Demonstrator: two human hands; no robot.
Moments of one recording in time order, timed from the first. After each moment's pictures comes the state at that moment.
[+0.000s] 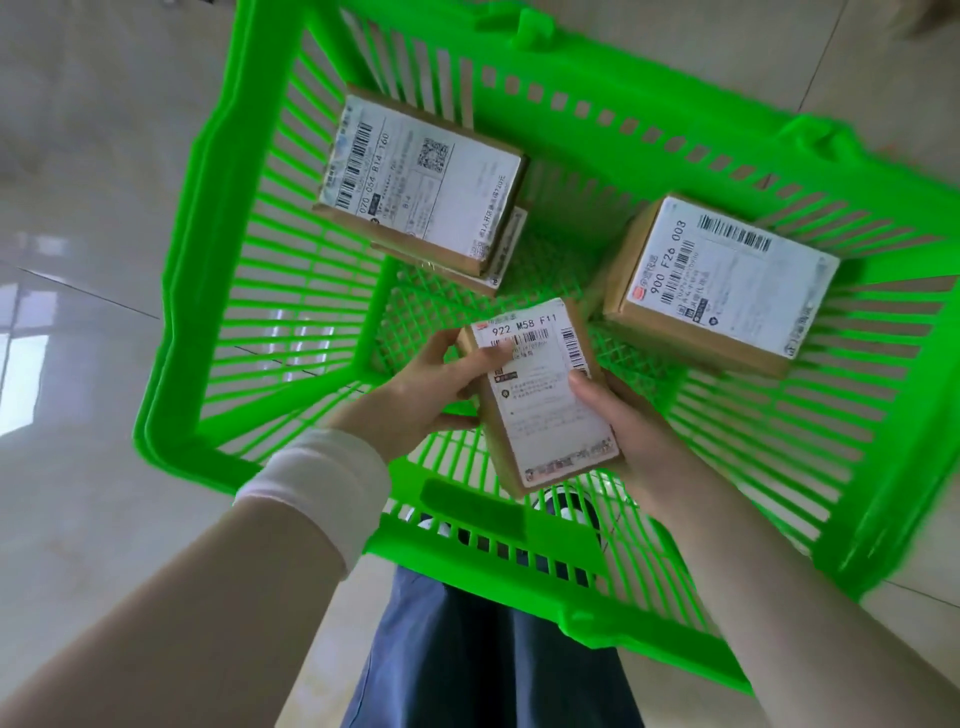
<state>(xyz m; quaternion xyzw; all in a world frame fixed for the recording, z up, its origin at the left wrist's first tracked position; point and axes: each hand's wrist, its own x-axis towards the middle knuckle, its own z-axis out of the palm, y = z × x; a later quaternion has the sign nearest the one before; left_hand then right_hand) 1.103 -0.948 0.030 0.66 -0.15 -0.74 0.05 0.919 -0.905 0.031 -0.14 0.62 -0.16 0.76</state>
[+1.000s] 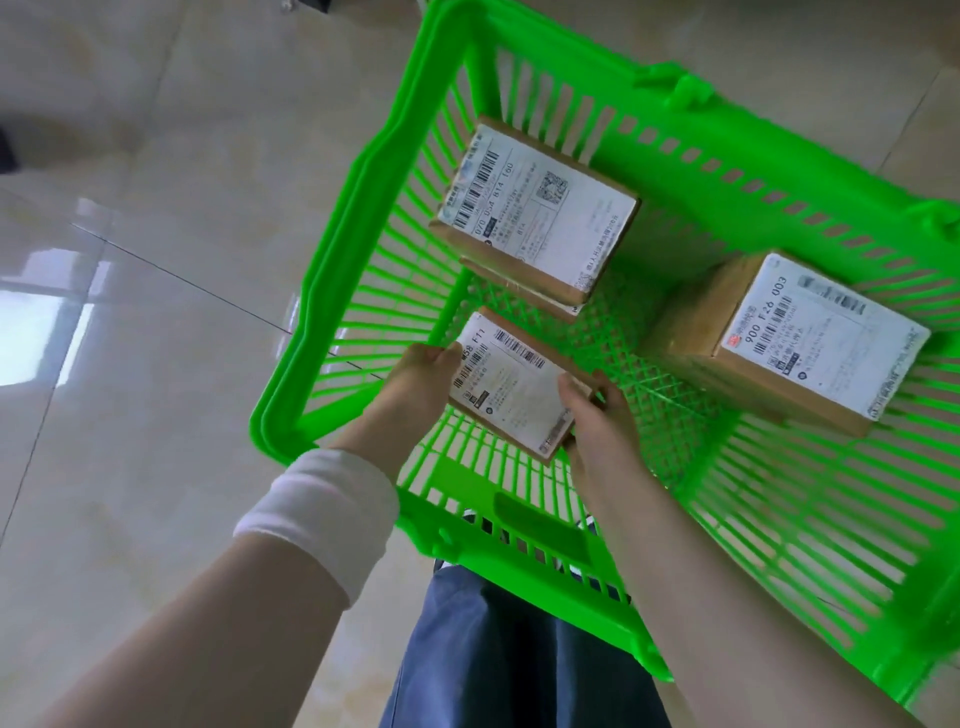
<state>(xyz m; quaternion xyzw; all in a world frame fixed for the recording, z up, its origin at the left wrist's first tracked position) 1.162 -0.955 0.042 0.80 -0.25 -0.55 0.03 1.014 -0.921 0.011 0.01 0.72 -0.25 0.65</state>
